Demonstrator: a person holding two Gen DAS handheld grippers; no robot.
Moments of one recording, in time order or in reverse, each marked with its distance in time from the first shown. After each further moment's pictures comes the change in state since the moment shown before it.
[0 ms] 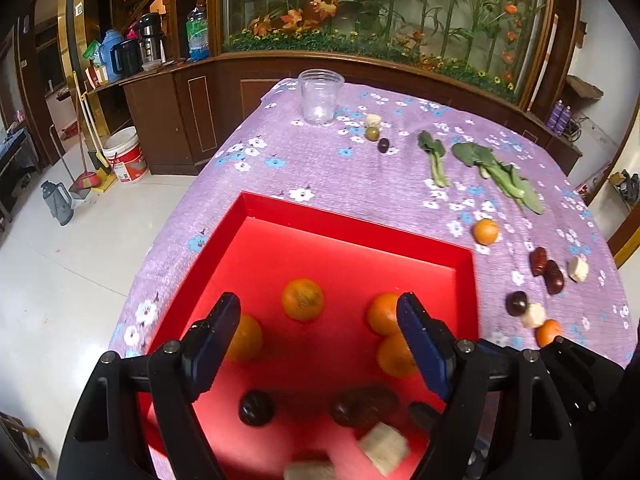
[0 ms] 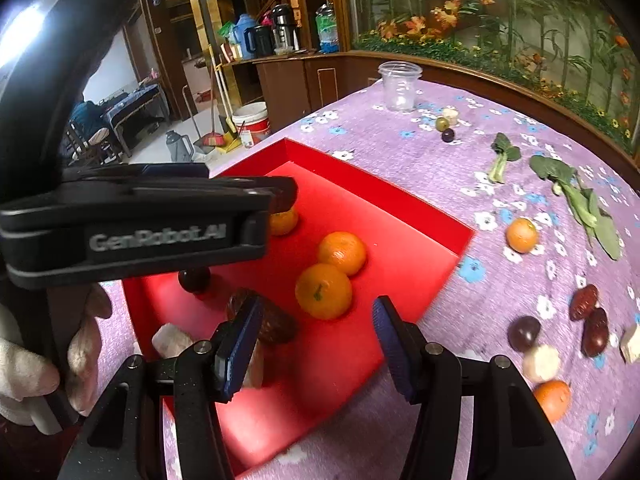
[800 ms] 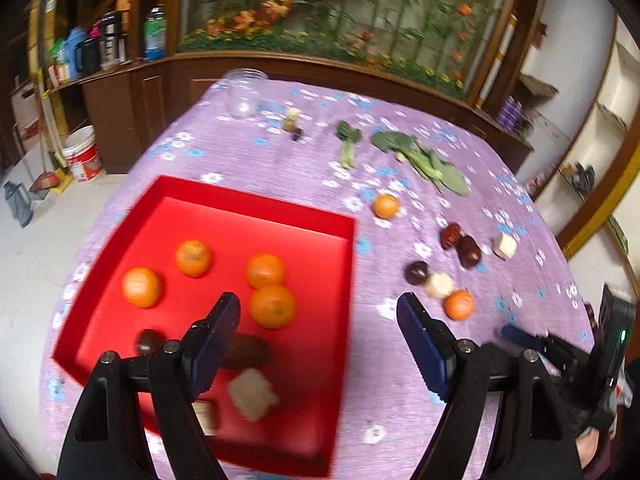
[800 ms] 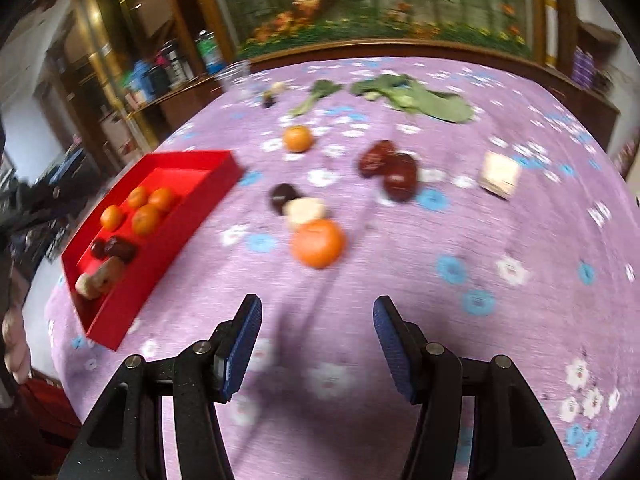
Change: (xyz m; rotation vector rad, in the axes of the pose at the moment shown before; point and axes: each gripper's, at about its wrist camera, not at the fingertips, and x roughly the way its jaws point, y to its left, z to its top) left arm -0.028 -0.076 -0.030 0.042 0.015 -0.178; right arm -0.092 -0.144 -0.110 0.355 -0.022 -0.158
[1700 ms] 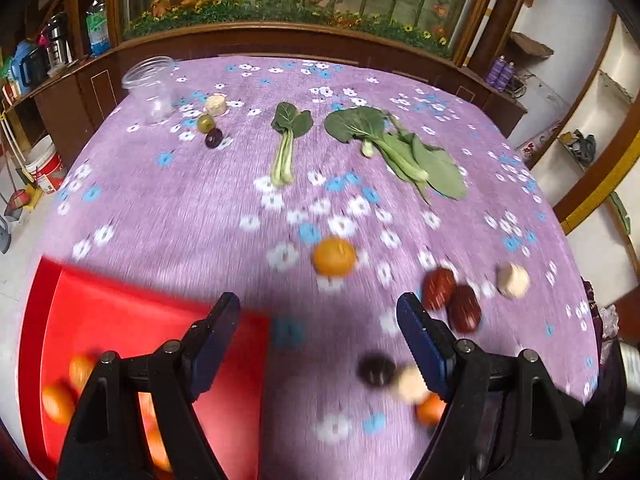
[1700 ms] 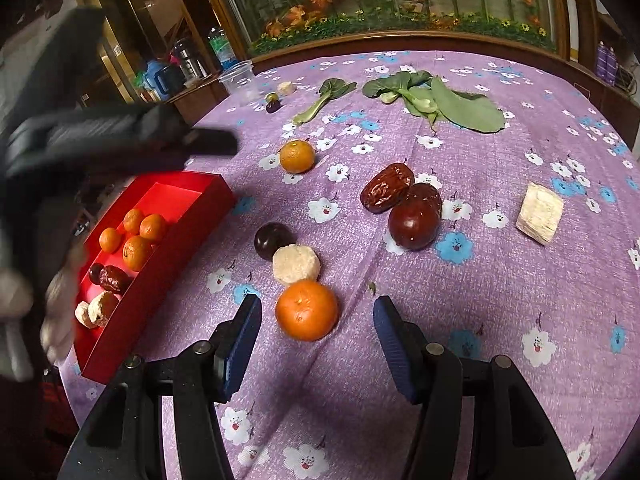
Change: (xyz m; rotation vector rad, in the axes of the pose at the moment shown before) left arm 0.121 -0.057 0.096 0.065 0.150 -0.028; right arm 0.041 -0.004 0.038 -0.045 0.040 0.110
